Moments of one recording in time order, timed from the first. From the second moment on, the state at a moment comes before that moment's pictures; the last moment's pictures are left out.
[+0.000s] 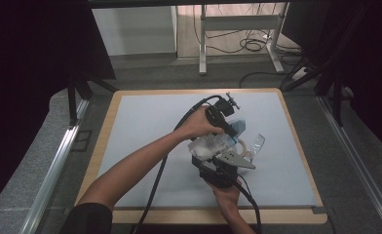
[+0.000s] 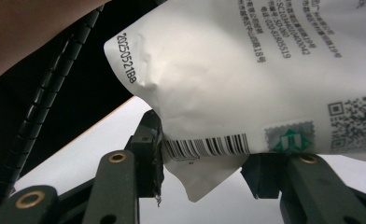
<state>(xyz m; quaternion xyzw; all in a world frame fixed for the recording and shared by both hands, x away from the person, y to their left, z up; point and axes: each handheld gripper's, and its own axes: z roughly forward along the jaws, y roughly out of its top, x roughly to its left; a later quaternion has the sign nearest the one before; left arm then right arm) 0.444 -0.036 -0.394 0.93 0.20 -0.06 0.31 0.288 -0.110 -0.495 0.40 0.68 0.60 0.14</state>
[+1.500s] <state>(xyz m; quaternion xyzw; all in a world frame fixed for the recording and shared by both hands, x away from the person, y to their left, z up) 0.442 -0.037 -0.396 0.93 0.20 -0.06 0.30 0.285 -0.104 -0.495 0.41 0.67 0.60 0.14</state>
